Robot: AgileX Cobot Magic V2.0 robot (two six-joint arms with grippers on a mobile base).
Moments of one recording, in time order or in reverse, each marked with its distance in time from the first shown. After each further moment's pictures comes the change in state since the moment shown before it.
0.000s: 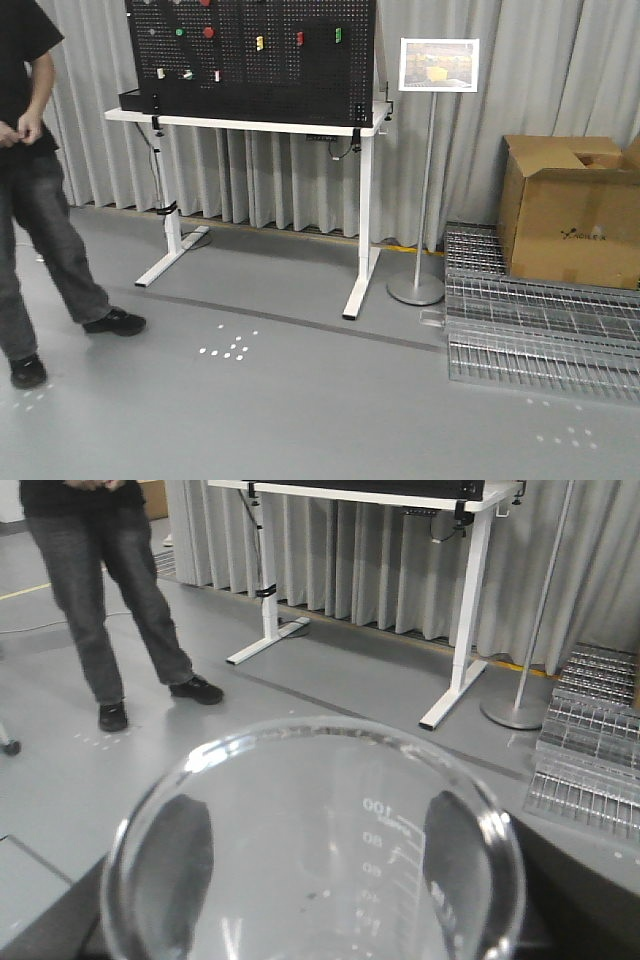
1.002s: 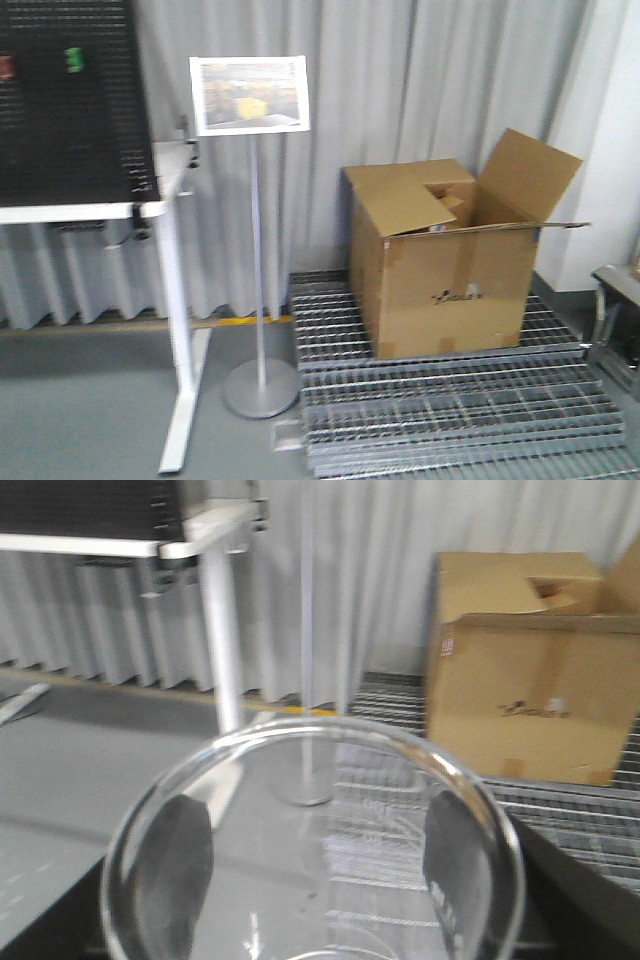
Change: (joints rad) left arm 0.000 0.000 0.000 0.000 0.000 0.000; right arm 0.000 0.000 0.000 0.001 0.000 0.000
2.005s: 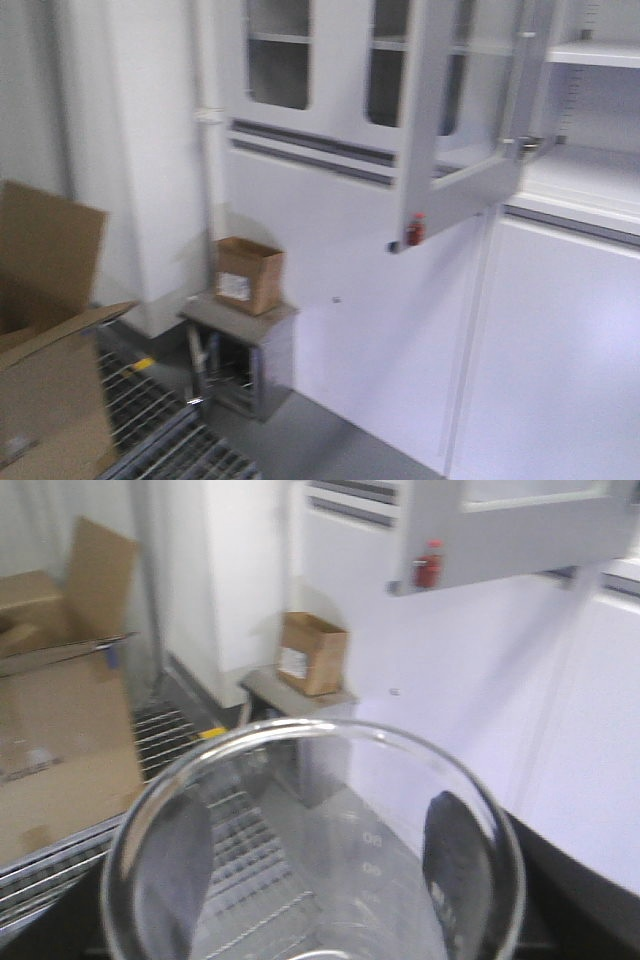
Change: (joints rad) left arm 0.000 0.000 0.000 0.000 0.000 0.000; right arm 0.000 0.000 0.000 0.000 0.000 0.000
